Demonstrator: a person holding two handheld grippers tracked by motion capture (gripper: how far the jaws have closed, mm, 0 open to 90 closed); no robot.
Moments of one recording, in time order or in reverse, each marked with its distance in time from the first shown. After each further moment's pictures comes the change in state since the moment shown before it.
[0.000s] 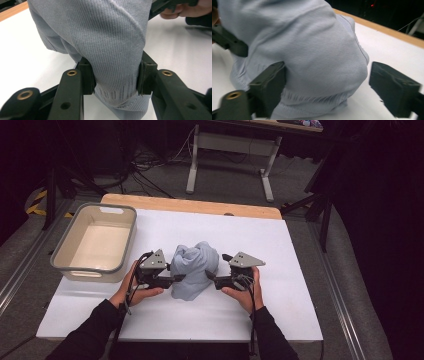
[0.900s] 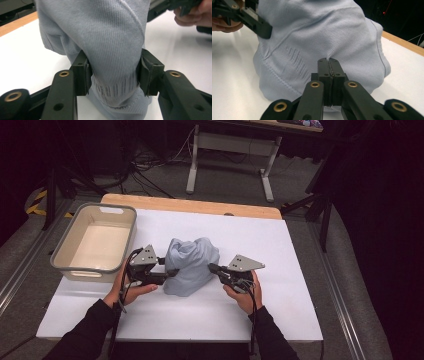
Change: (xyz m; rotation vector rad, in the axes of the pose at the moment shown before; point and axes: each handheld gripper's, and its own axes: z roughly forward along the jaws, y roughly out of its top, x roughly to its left) left arm 0.009 -0.001 -0.022 -0.058 0.073 -0.061; right arm 0.014 0.006 -0.010 -0.019 0.055 -0.092
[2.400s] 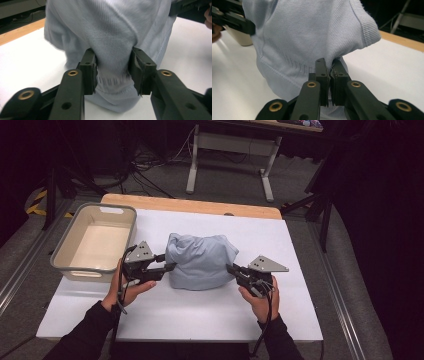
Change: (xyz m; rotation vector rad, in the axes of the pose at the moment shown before) left arm -0.009 0.014 -0.015 -0.032 0.082 -0.060; right arm 0.000 0.010 -0.055 0.021 -0.159 0.169
